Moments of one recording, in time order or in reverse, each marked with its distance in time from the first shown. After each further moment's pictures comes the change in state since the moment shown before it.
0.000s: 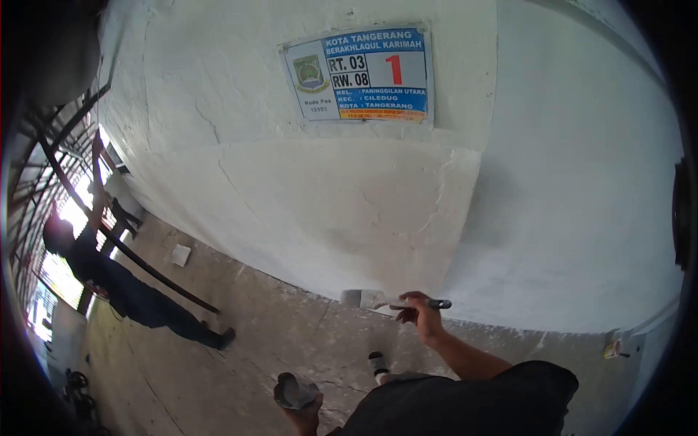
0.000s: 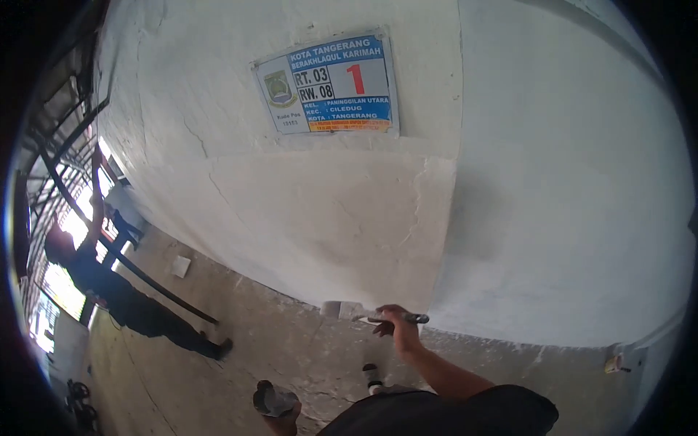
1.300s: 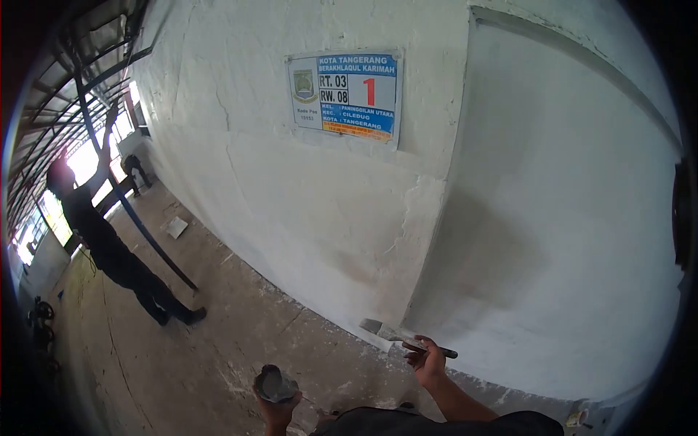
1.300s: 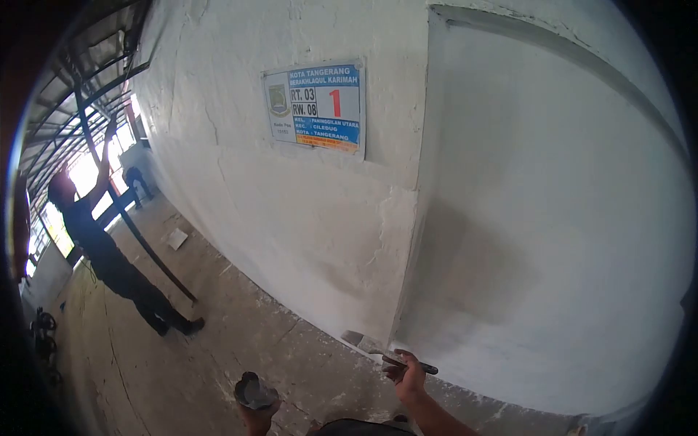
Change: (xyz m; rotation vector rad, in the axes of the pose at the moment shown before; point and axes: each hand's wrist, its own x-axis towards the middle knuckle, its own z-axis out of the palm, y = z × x) left_hand -0.082 0.019 0.098 0.033 0.027 0.028; right_hand -0.044 -0.030 -0.178 0.214 0.109 0.204
